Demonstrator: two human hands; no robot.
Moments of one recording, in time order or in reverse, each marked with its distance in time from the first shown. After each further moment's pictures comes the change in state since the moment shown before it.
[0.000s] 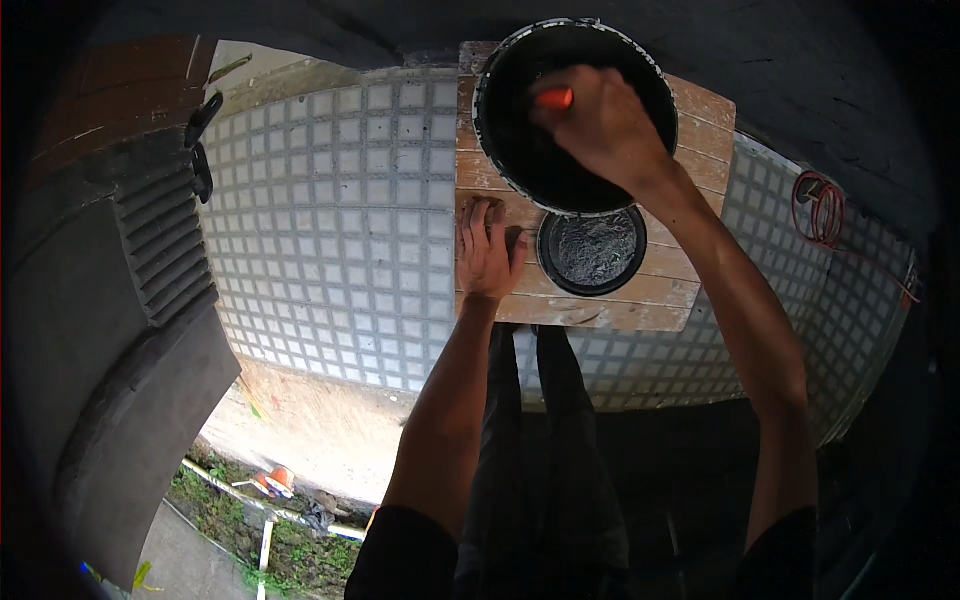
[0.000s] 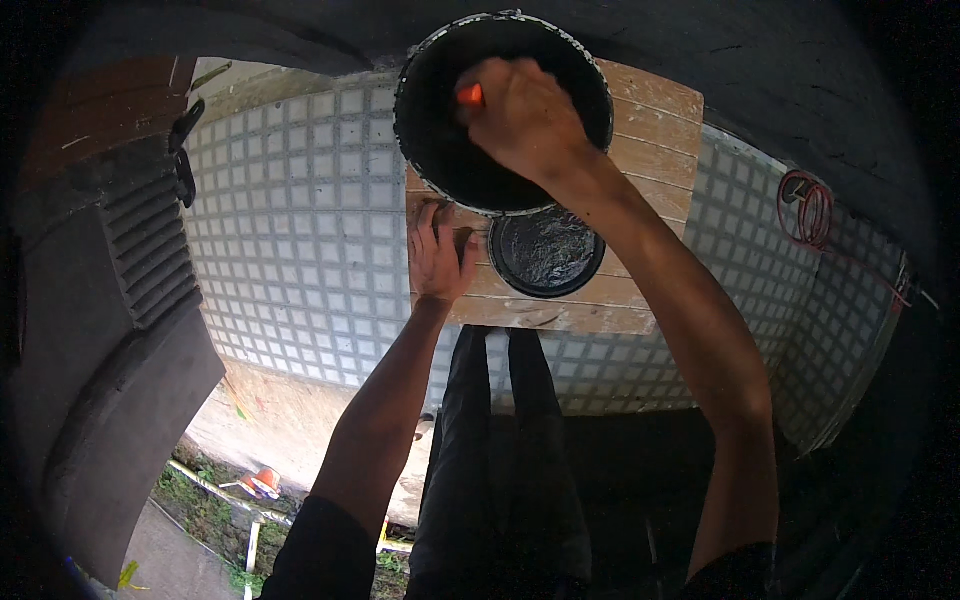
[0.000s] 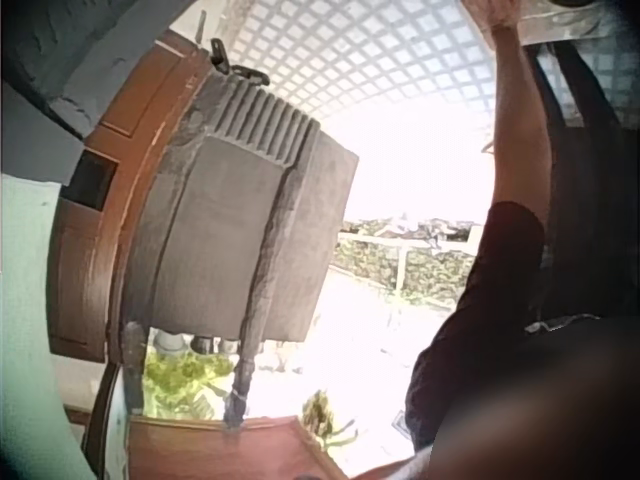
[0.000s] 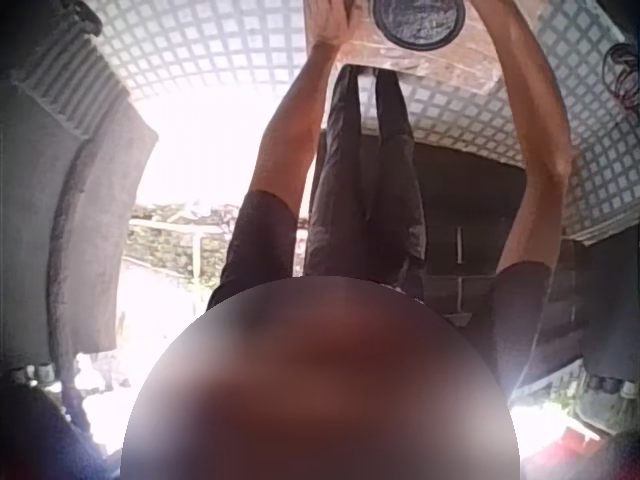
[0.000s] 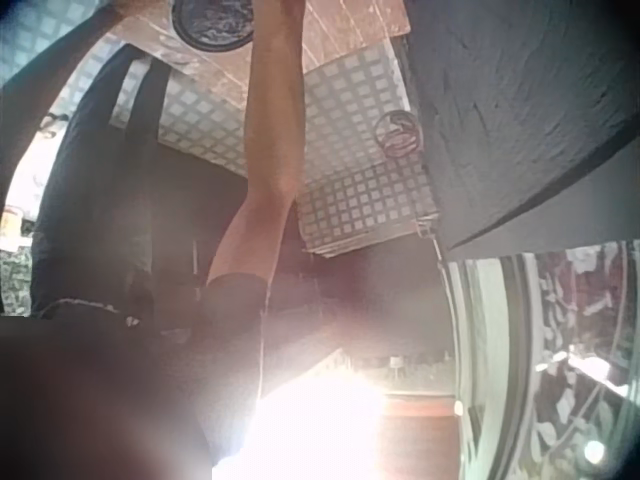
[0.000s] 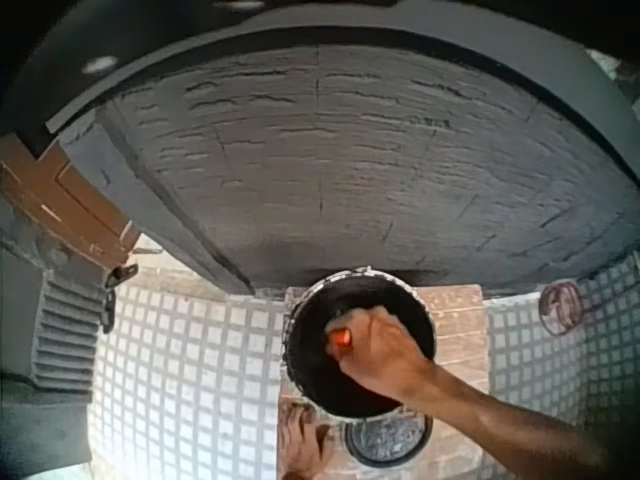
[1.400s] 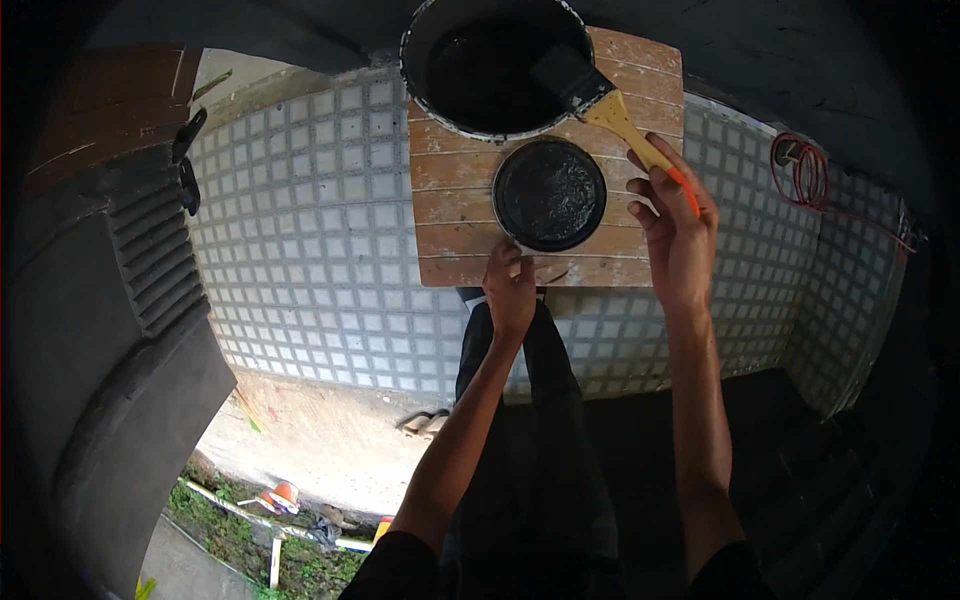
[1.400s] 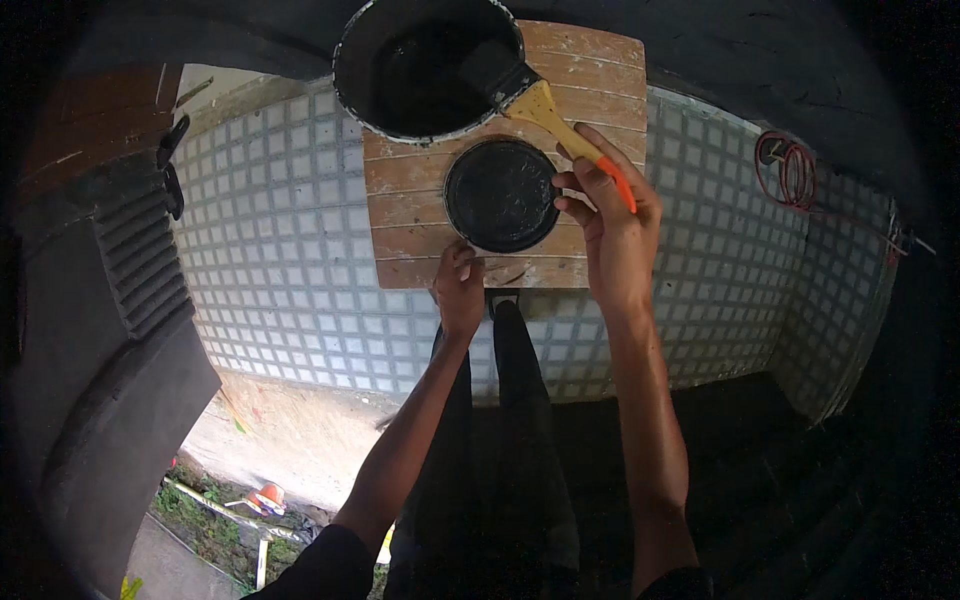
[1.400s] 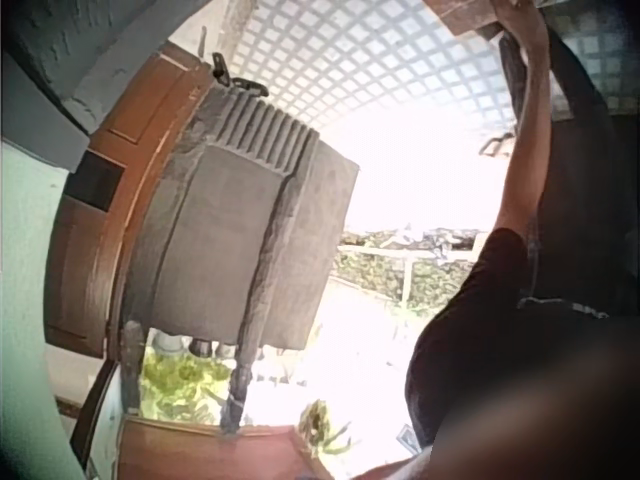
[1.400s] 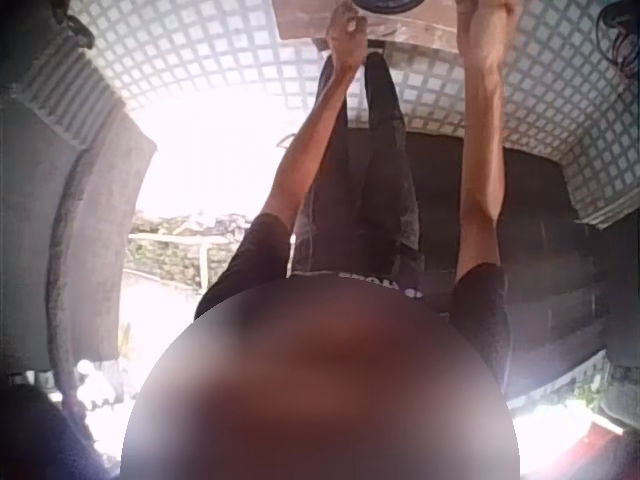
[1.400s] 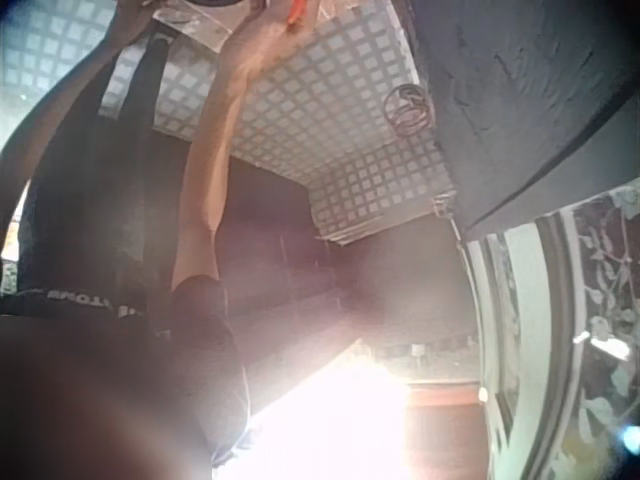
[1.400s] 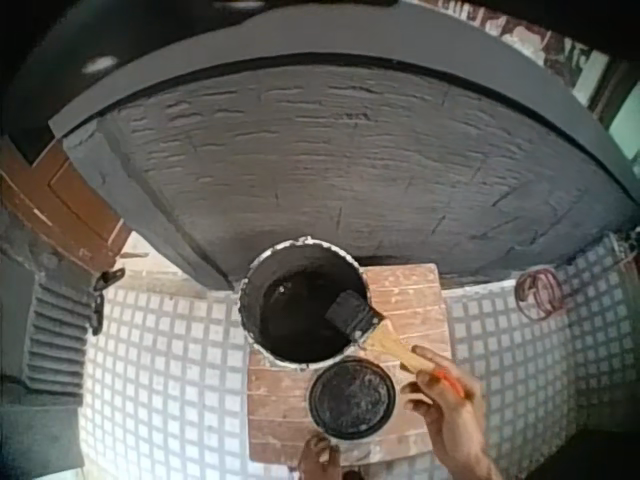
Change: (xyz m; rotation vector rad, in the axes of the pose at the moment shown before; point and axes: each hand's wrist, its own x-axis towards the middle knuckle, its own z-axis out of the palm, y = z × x) left_hand -0.090 0.111 -0.002 -0.751 -0.067 -0.677; right_hand -0.198 -0.005 -0.048 1.251 0.516 0.536
